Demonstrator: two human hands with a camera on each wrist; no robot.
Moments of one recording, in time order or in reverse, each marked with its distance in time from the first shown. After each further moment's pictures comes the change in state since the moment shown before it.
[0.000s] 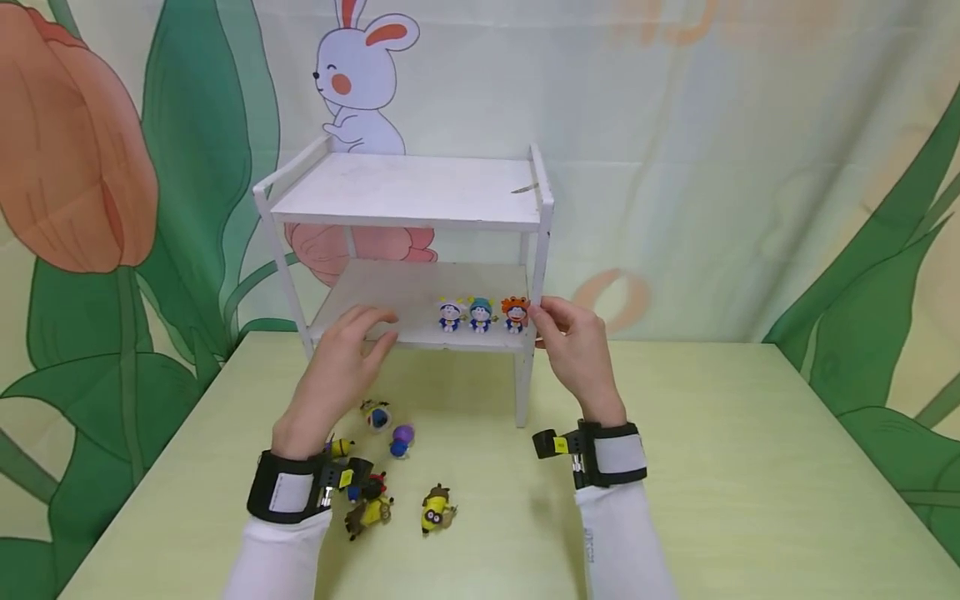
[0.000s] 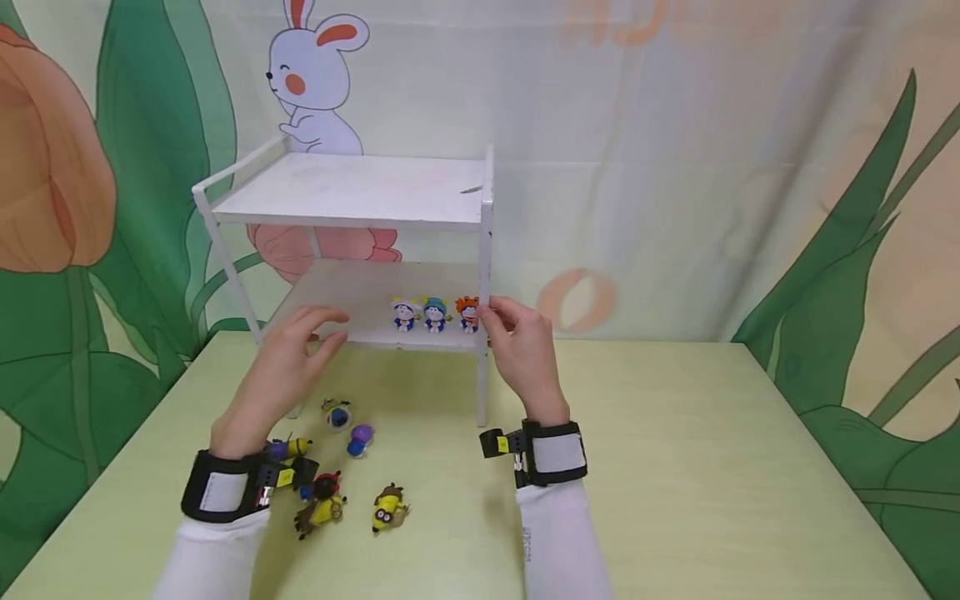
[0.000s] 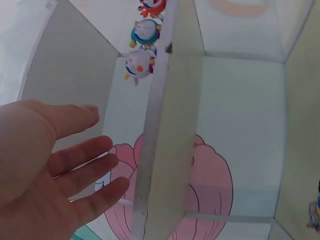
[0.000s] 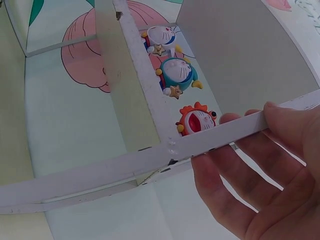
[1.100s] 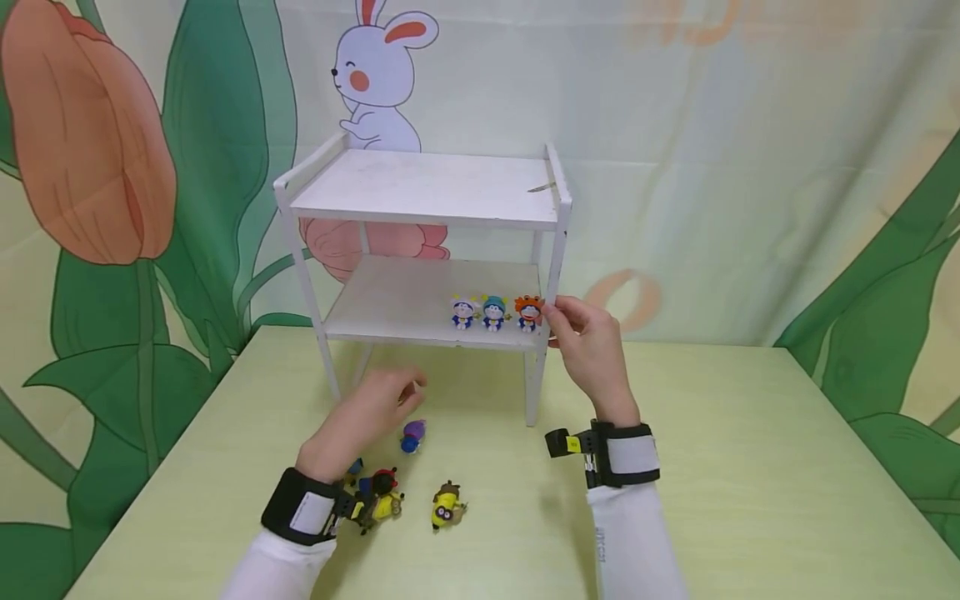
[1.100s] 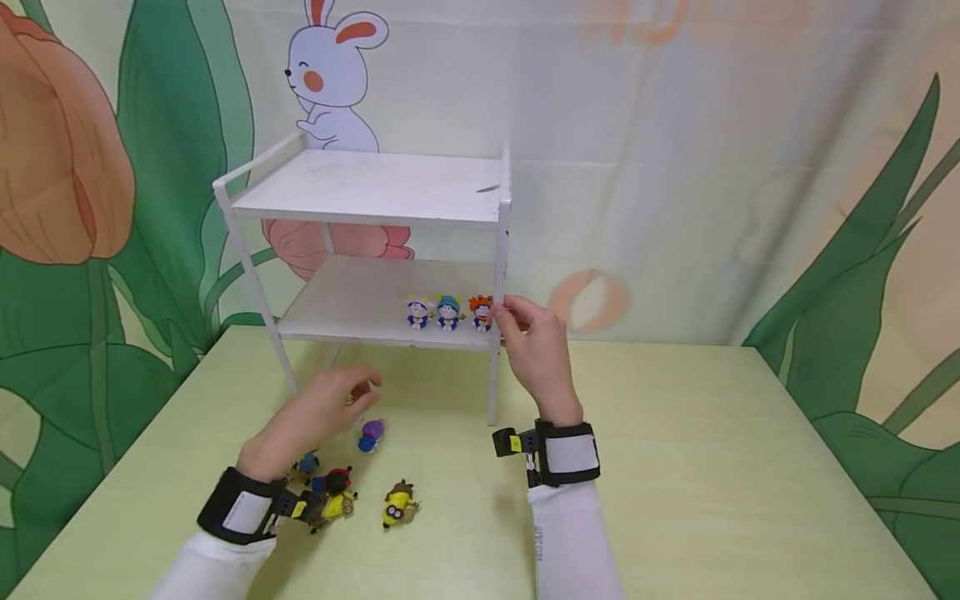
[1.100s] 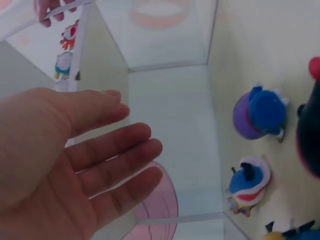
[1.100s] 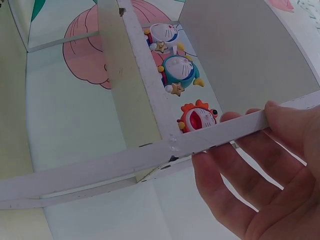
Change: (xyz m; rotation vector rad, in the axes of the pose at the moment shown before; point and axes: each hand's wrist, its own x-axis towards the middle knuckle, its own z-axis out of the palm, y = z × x) left_hand -0.033 -0.016 0.033 0.094 -0.356 0.001; right_hand 0.000 0.001 0.001 -0.013 0.003 -0.017
